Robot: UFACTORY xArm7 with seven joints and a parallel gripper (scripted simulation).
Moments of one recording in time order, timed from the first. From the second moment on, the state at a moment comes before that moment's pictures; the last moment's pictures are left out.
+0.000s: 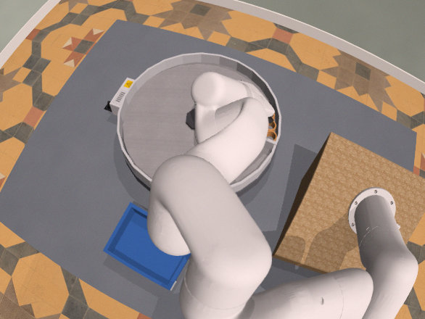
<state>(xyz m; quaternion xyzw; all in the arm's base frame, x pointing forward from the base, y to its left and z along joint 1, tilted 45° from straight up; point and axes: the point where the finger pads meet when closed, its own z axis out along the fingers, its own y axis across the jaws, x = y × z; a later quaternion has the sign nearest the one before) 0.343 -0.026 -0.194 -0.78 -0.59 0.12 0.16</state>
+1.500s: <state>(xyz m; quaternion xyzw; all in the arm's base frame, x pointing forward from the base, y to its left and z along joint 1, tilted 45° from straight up) 0.349 -0.072 -0.147 -0.78 -0.59 0.12 0.16</state>
